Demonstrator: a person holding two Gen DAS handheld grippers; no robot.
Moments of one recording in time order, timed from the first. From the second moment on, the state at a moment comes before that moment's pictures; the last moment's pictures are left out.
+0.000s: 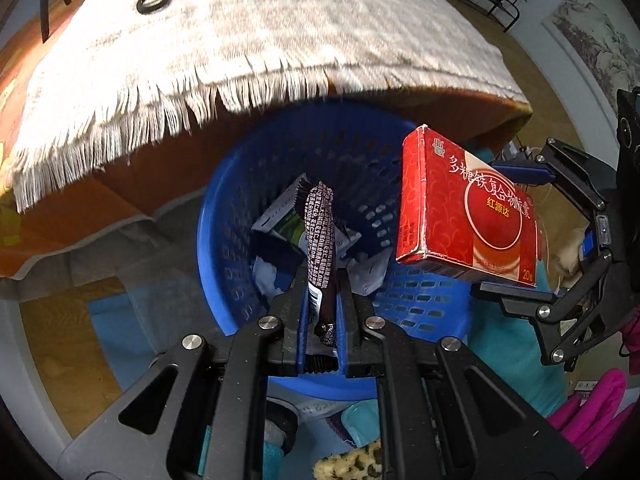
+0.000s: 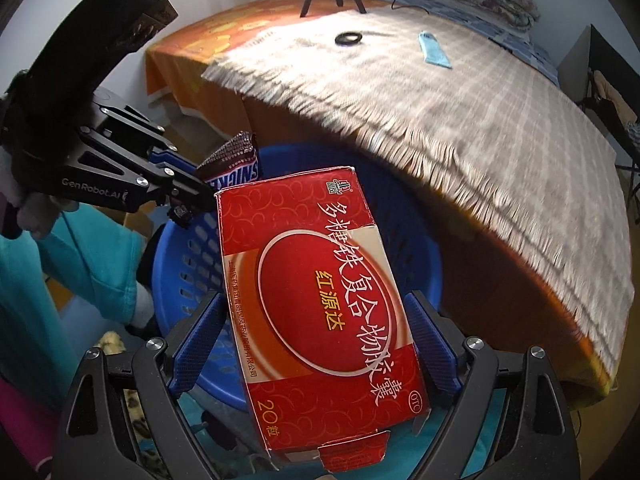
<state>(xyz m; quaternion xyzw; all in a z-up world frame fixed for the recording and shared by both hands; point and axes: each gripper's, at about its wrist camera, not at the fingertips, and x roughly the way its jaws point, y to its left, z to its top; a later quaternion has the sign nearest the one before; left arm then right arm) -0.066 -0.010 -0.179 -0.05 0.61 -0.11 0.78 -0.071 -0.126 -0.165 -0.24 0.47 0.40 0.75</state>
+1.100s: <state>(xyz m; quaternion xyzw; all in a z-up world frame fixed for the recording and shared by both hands) -0.062 -0.005 -0.178 -0.05 0.61 -0.09 0.79 -0.067 -0.128 -0.183 -0.22 0.50 0.37 0.75</state>
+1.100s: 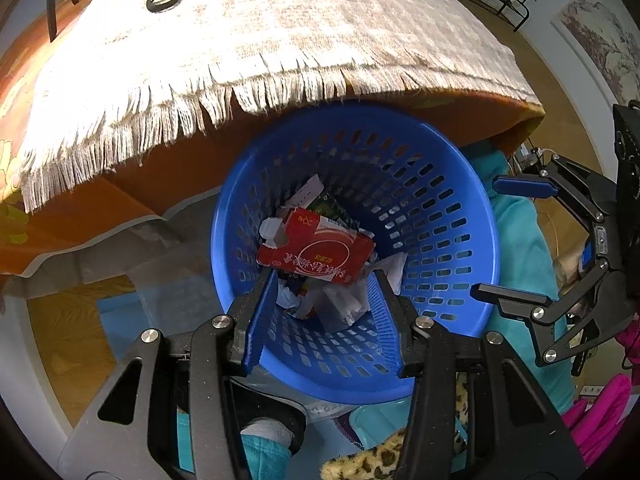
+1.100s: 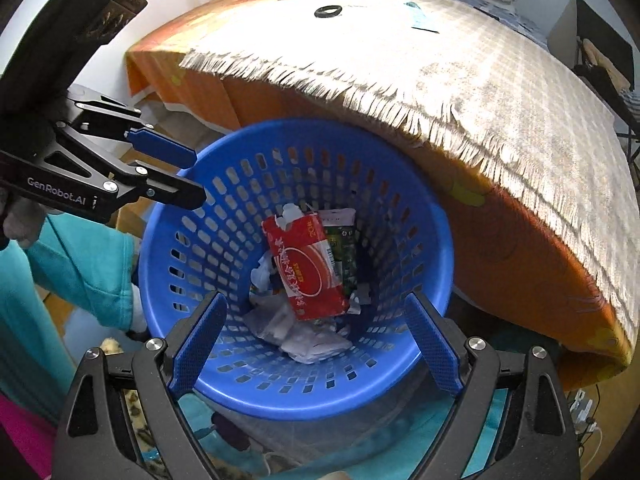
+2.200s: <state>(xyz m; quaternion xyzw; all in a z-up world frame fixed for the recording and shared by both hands) 0.069 0.078 -0.117 -0.07 0.54 0.01 0.84 0.058 -0.106 -0.094 -0.19 0.42 0.32 0.83</state>
